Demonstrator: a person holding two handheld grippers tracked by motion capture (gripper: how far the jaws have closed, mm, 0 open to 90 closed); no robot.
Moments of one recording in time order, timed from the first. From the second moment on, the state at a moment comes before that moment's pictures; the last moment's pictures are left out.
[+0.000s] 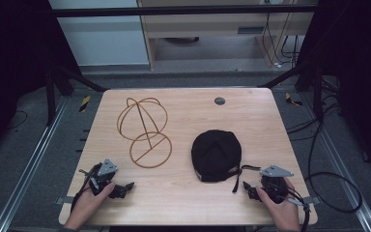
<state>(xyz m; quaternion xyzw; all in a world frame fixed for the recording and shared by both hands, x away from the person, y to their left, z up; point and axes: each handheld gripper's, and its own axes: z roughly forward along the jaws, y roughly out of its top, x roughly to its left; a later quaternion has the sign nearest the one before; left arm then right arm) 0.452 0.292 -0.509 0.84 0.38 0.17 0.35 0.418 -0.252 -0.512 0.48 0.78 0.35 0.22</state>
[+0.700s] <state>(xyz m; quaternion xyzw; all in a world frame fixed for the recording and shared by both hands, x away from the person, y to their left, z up) 0.452 0.292 -0.509 0.84 0.38 0.17 0.35 0.416 -0.250 -0.513 0.49 0.77 0.34 0.22</state>
